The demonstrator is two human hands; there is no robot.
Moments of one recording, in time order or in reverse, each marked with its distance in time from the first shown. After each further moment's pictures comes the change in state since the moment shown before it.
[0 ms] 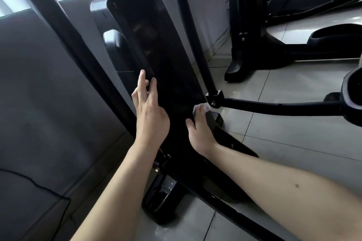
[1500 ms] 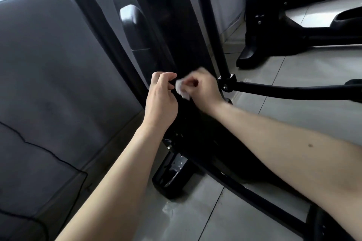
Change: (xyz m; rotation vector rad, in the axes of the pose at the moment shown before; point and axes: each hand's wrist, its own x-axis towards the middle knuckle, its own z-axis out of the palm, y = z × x) left_hand -0.016 -0.012 -0.015 -0.193 -0.074 -0.072; right_hand 0.003 -0.093 -0.015 -0.103 0.062 -0.282
